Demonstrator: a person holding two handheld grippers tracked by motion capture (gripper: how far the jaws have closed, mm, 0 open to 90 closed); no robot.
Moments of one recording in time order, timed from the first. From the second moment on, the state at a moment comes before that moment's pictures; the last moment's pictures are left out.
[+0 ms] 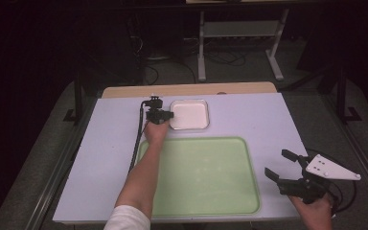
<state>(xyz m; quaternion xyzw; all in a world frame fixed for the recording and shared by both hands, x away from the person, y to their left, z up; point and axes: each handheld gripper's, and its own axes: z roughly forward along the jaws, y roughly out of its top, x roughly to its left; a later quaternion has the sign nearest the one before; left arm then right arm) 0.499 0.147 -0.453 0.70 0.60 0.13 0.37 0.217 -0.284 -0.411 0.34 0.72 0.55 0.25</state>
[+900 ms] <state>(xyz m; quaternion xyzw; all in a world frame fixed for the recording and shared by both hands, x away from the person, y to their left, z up) 0.495 0.148 -0.452 0.64 0.65 0.10 0.39 0.218 -0.284 -0.411 0.34 0.72 0.55 0.25</state>
